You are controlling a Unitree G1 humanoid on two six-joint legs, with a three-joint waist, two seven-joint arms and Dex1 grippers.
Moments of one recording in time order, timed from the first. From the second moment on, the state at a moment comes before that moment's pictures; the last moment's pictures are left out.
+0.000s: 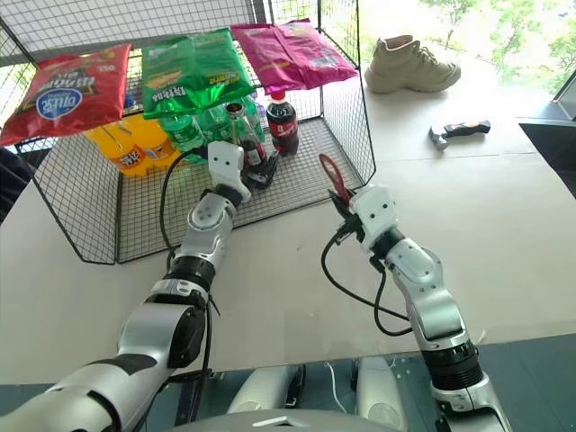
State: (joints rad) left arm -0.84 0.22 0.09 0.96 -0.05 -0.46 -0.30; right arm -0.22 -0.23 0.19 -0.27 0.09 0.13 0.42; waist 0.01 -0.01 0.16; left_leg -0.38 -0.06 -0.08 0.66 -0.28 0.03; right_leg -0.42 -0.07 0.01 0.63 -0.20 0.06
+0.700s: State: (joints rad) left arm -0.53 0.18 -0.05 0.36 -0.28 -0.14 -0.73; right arm -0.27 -0.33 0.01 -0.19 0.10 0.12 0.42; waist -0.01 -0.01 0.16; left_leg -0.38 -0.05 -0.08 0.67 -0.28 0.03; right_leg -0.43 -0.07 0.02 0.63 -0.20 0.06
